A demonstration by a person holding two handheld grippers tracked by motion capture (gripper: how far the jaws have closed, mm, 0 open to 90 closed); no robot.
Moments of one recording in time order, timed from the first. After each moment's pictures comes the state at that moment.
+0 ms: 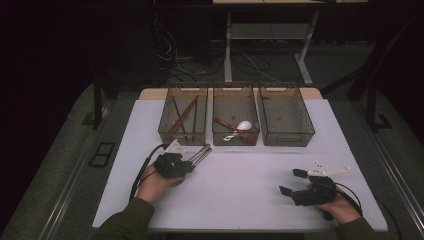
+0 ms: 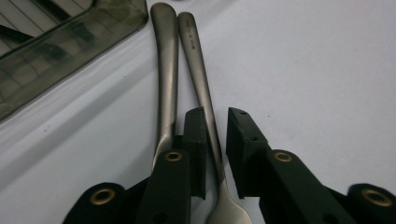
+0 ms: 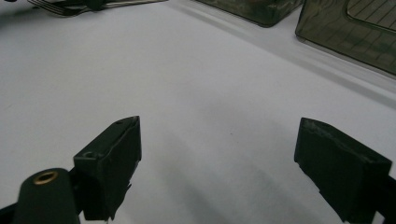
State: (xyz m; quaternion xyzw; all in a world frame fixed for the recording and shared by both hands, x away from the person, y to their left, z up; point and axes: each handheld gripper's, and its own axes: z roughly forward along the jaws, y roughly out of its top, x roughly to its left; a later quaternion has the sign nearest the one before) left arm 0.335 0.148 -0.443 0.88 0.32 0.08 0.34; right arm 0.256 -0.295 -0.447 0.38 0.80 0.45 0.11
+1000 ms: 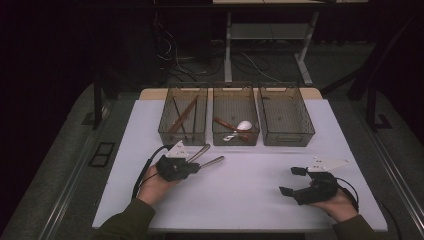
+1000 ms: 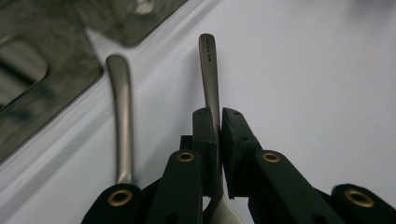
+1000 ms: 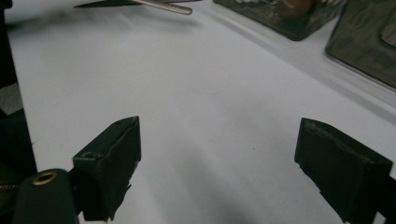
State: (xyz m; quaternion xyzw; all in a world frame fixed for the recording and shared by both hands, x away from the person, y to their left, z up) left arm 0.319 0.137 -0.420 0.88 0.24 0.07 0.40; right arm 0.261 -0.292 -0.425 0.34 0.83 0.44 0.08
